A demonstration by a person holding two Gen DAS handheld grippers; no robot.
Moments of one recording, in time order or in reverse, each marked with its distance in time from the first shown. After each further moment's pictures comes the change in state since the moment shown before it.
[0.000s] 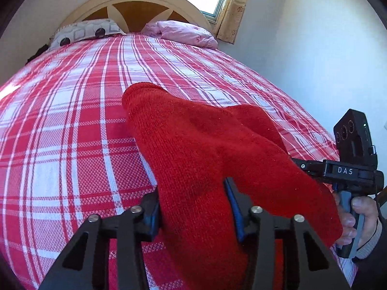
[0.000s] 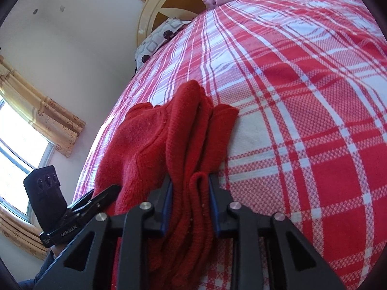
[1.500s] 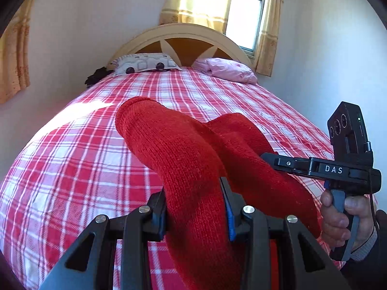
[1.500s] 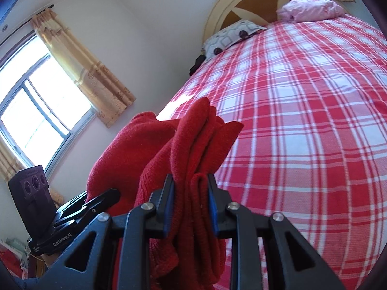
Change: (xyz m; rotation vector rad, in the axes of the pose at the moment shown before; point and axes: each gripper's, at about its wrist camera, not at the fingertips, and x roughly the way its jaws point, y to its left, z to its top) left arm -0.225 0.048 -0.056 -0.069 -0.181 0.262; right arm 0.014 0.202 -0.057 -0.245 0.014 0.216
